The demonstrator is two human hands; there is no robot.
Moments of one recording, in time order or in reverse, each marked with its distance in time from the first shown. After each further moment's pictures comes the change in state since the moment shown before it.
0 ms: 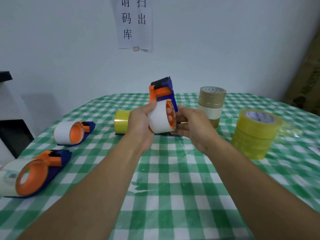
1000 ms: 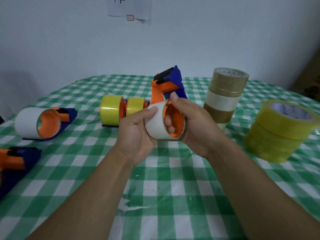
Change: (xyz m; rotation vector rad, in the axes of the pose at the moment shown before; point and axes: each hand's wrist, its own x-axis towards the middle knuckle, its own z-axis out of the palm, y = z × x) left_hand 0.036 -0.049 -0.046 -0.143 -0.311 -0.047; right_hand 0.039 0.035 0.002 0.058 -0.302 0.009
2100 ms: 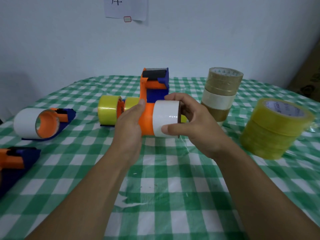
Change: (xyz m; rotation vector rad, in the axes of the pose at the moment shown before) left_hand -0.009 0.004 0.017 0.325 0.437 0.178; right_hand -0.018 0.002 -0.016 -0.416 0.075 -0.201
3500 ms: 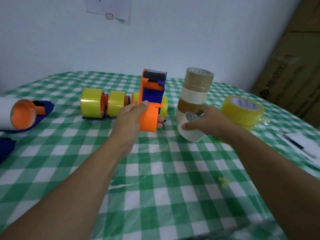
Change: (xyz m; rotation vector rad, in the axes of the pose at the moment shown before) left_hand -0.009 -0.018 0.003 0.092 -0.263 -0.012; right_hand -0.025 -0.007 -0.072 -0.796 0.226 0.481
